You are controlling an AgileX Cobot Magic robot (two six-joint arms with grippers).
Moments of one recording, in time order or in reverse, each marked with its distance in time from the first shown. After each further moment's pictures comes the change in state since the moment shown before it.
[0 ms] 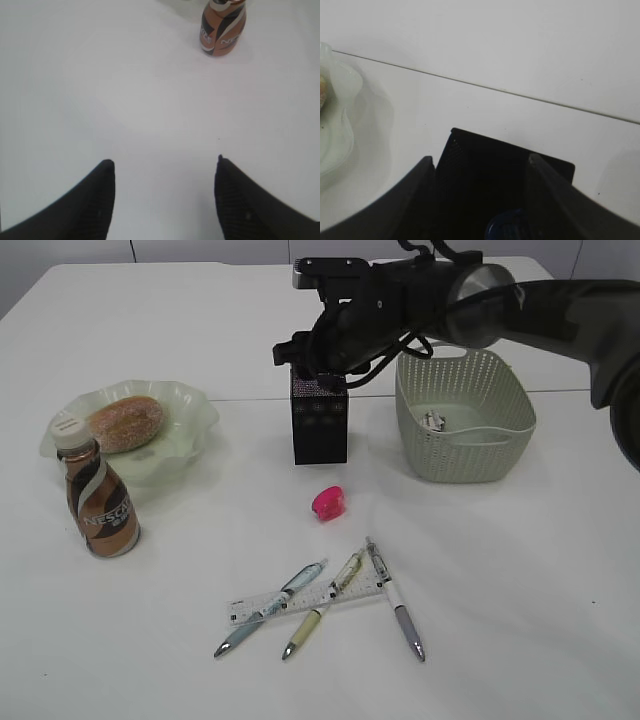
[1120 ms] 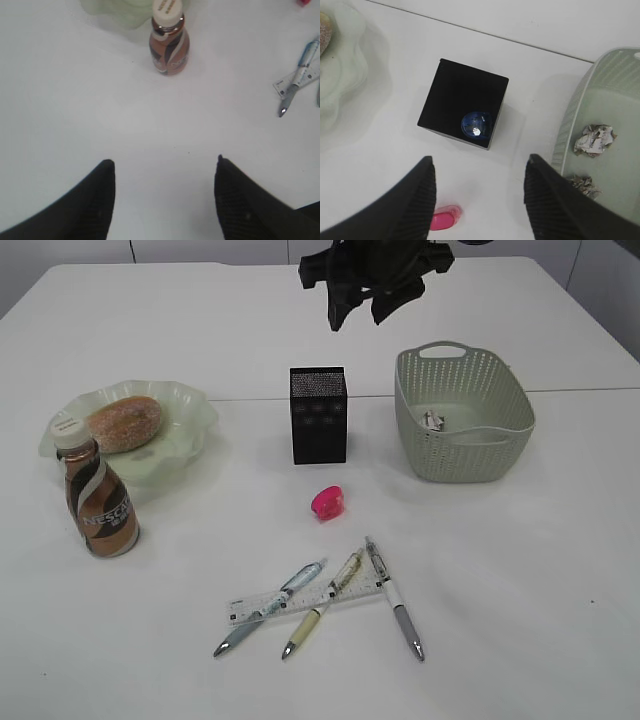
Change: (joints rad) left arm -0.011 0.100 -0.114 -0.128 -0.006 0.186; right arm 0.000 -0.095 -0.353 -0.060 0.749 0.000
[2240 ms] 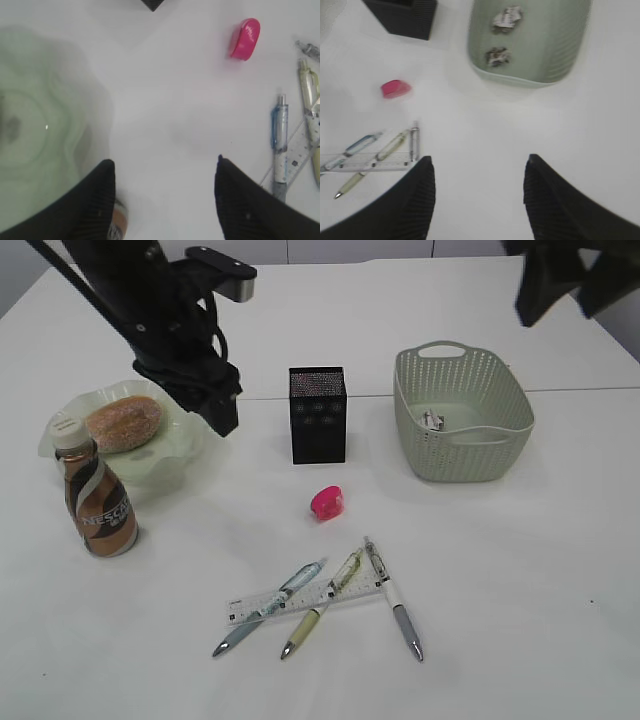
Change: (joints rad) left arm -0.239 0.943 -0.615 -0.086 -0.128 0.272; right arm -0.098 -0.715 0.792 -0.061 0.002 0.045
